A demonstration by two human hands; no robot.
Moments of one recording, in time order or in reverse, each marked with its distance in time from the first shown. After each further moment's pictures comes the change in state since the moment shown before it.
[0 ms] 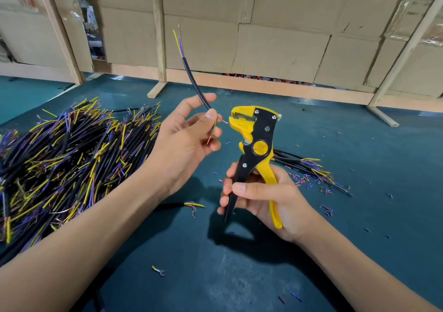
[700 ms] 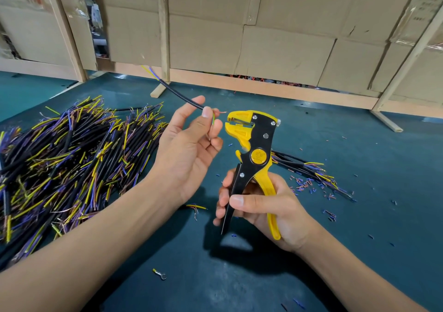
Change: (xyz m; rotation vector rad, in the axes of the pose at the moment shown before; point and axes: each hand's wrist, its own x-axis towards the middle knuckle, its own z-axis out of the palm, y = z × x) left_hand -0.004 -0.003 0.010 -0.346 0.214 -0.055; right_hand 0.000 0.008 0.002 -0.027 -0.061 0.015
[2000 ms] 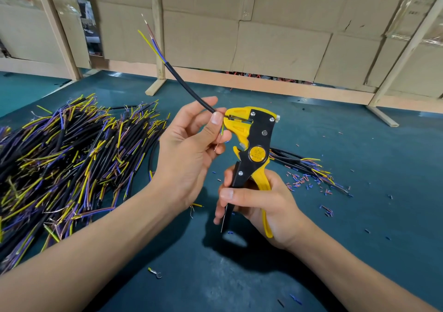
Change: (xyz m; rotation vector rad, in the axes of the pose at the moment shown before) left_hand -0.011 -0.012 0.004 0.211 -0.095 0.140; right_hand 0.003 0.004 0.004 -0.090 0.109 -0.028
